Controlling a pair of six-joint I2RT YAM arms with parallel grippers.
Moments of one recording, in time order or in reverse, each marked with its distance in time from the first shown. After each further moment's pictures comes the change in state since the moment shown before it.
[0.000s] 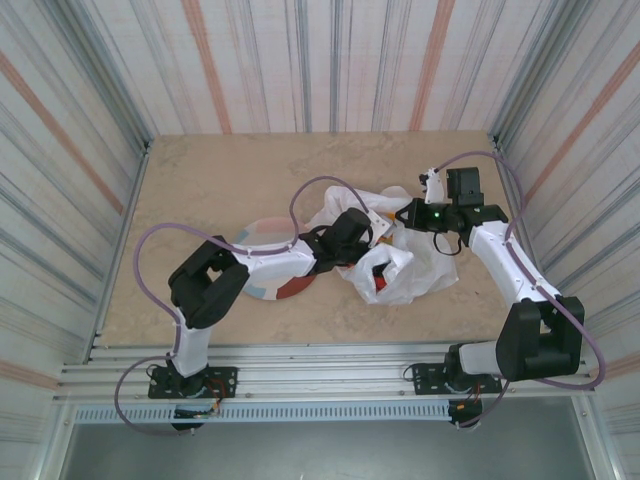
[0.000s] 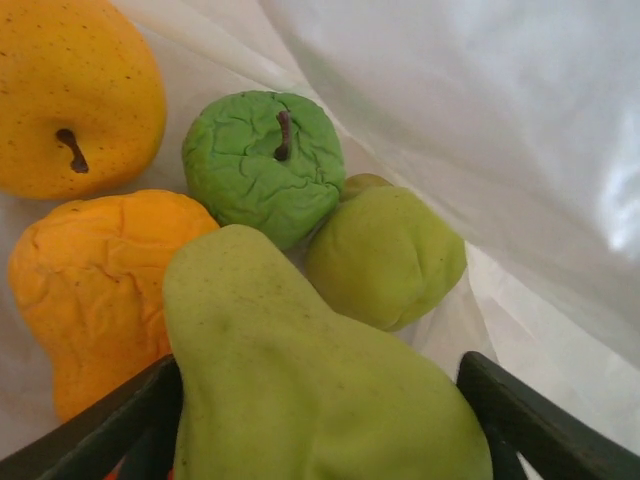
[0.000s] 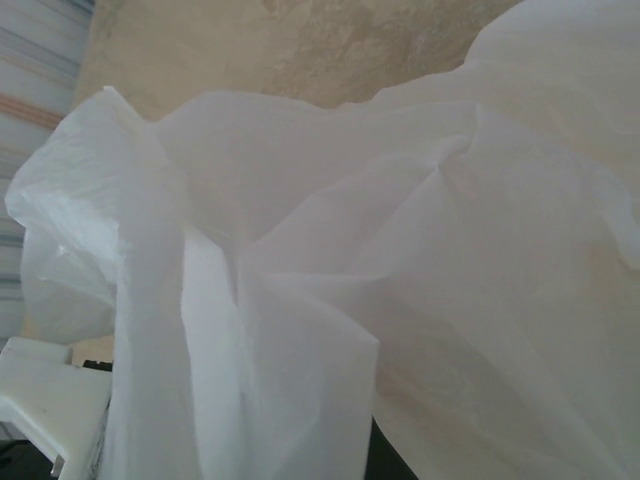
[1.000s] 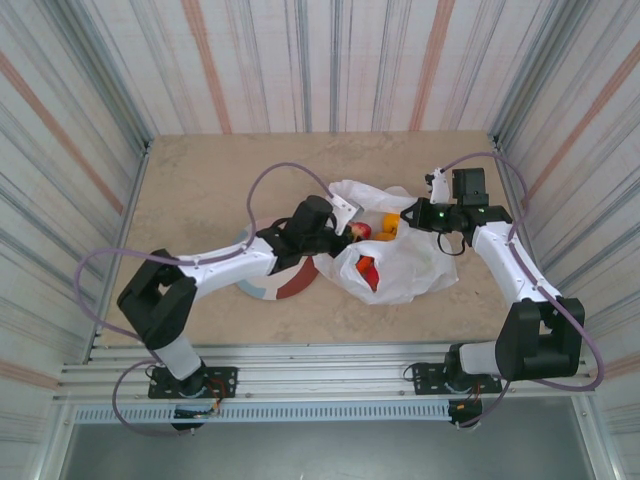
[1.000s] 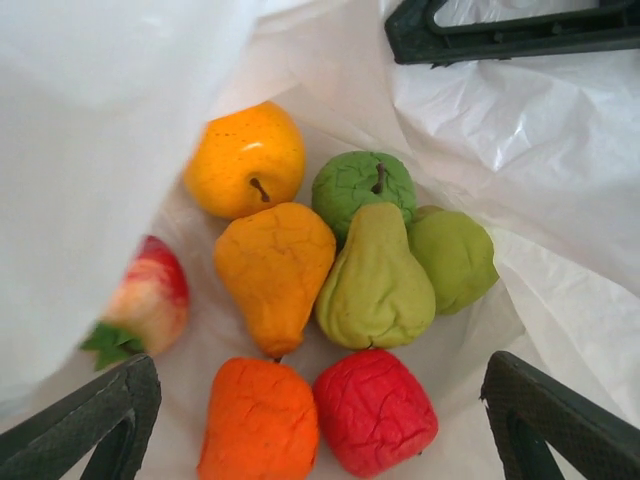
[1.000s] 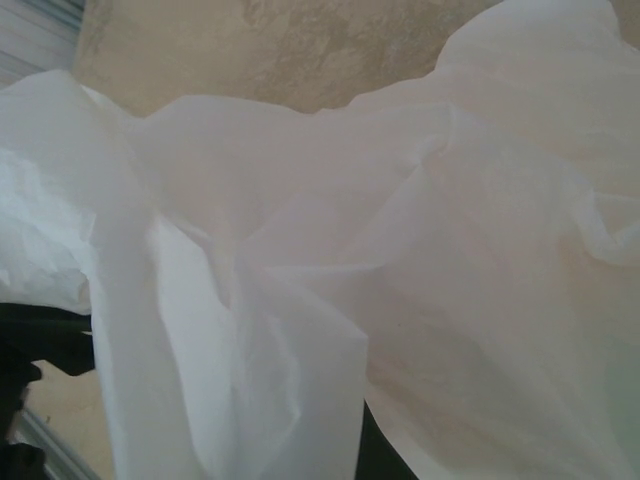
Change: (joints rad) left arm 0.119 -0.307 -0.199 -0.035 -0.054 0.104; right arm -0.032 -0.002 -0.005 -0.004 0.000 -0.001
